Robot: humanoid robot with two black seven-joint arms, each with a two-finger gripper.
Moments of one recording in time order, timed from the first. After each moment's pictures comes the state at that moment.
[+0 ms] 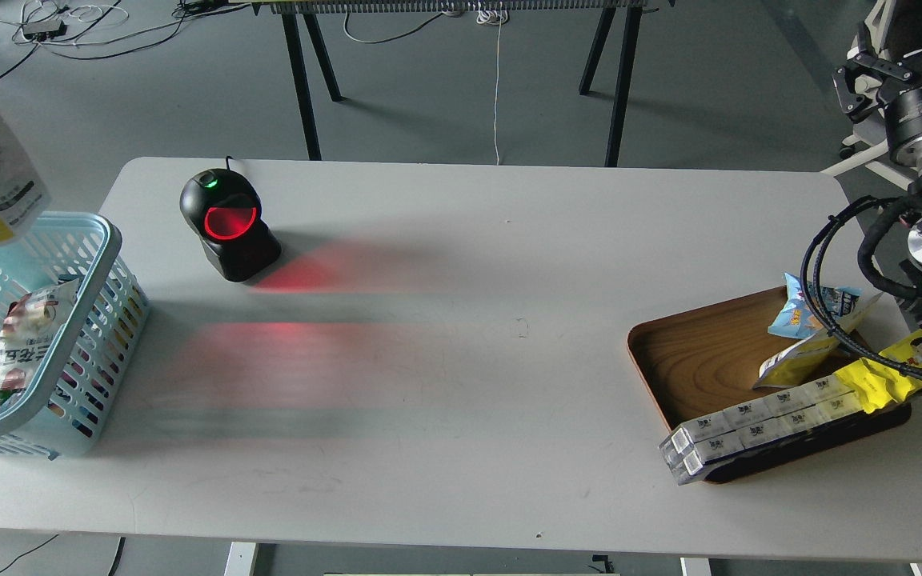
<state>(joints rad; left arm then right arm) -1.07 1.66 -0.13 -1.40 2.18 0.16 -0.49 0.90 -0.44 0.68 0.47 0.32 0.49 0.48</state>
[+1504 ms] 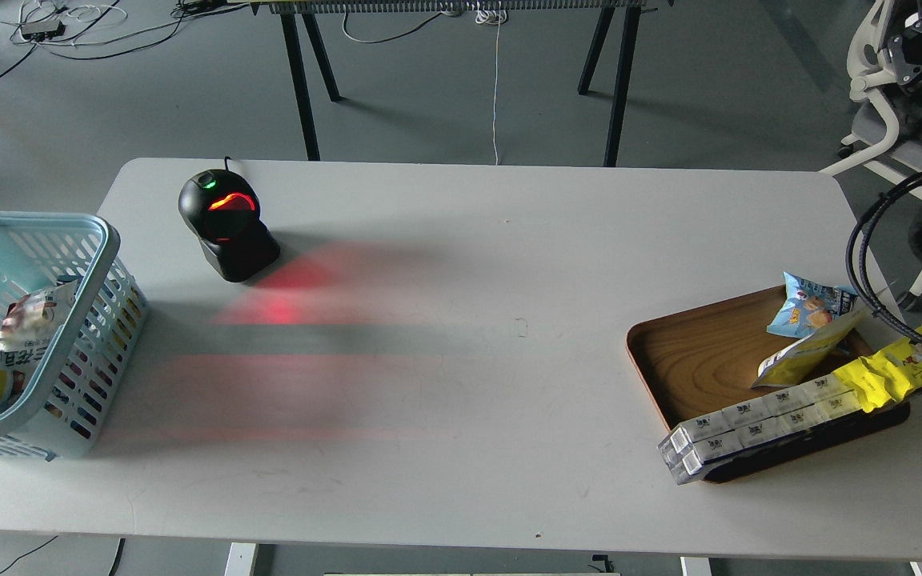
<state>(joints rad) -1.10 1.23 -0.23 -1.00 1.29 0.00 -0.49 0.95 -0.53 0.68 0.47 0.31 0.49 0.46</state>
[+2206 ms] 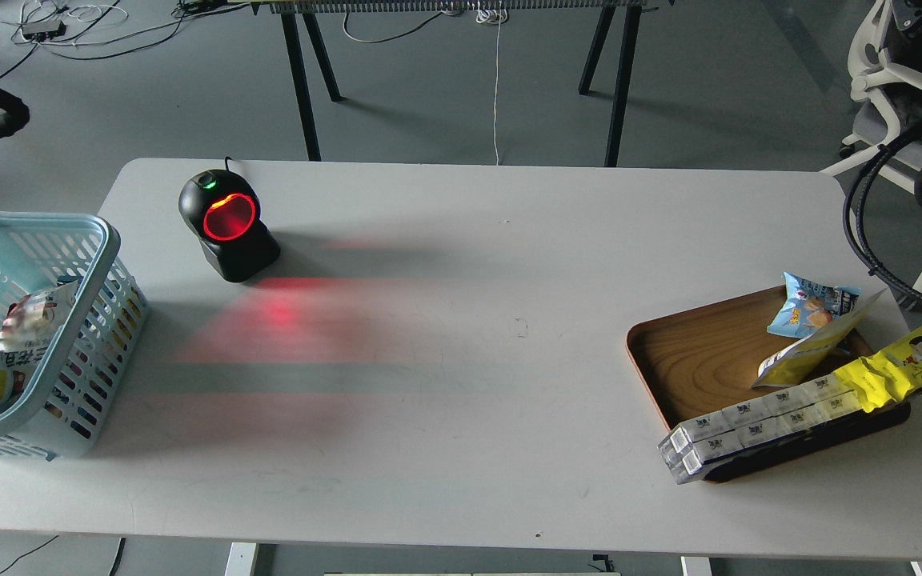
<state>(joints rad) -1.17 0.63 -0.60 -0.68 0.19 -0.25 -0.40 1.04 -0.50 0.70 0.45 0.32 0.49 0.38</state>
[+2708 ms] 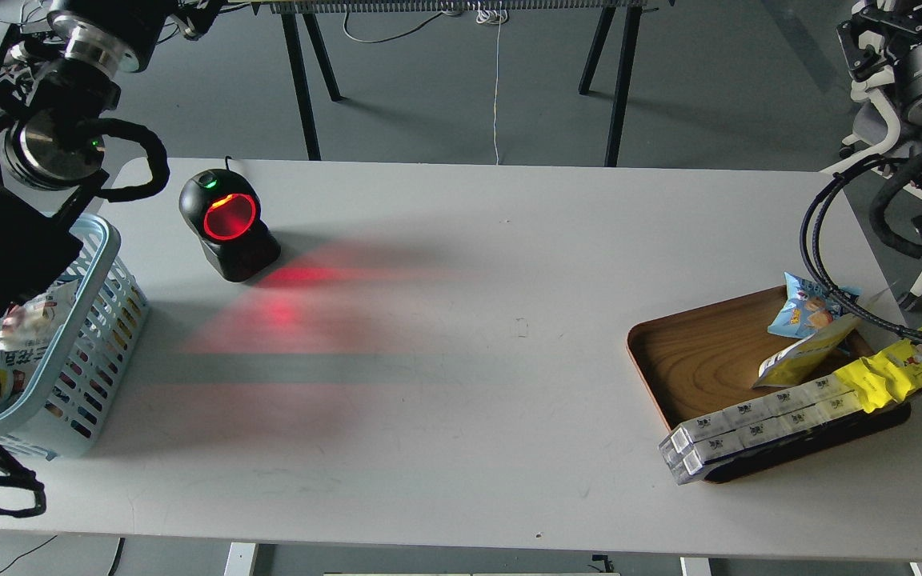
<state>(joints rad) -1.04 0.43 -0.61 -0.67 -0.28 -0.42 -0.31 0.96 -0.43 0.80 0.46 0.32 0.49 0.34</state>
